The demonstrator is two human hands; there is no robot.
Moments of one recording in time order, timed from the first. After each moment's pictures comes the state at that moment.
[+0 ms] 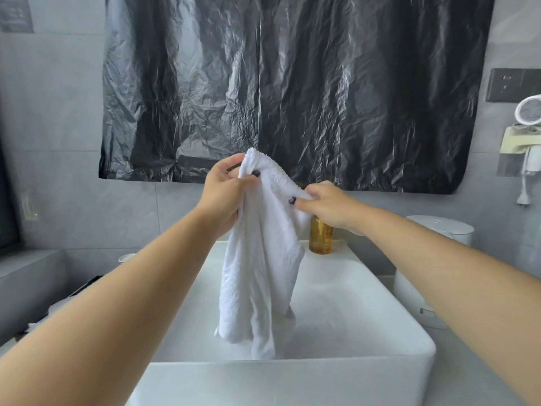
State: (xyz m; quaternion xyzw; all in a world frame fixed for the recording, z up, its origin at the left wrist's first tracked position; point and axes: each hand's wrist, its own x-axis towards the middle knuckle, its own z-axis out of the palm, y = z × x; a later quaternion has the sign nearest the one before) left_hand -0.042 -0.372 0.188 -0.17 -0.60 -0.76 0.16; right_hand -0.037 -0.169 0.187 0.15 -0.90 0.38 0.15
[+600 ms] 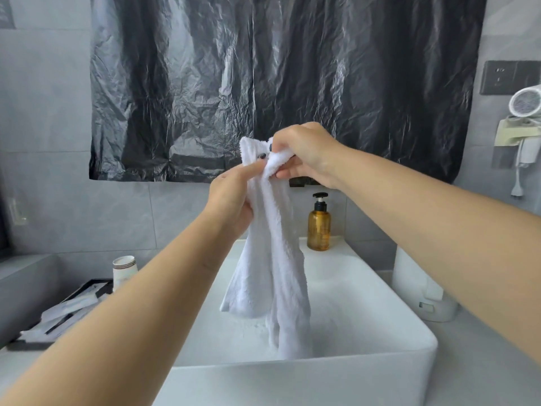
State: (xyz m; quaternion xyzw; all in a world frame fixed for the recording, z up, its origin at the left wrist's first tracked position) left_hand -0.031 -0.351 0.188 -0.18 -0.54 -0.82 0.07; right_hand -0.010 -0.217 0.258 0.16 -0.77 0.60 0.14
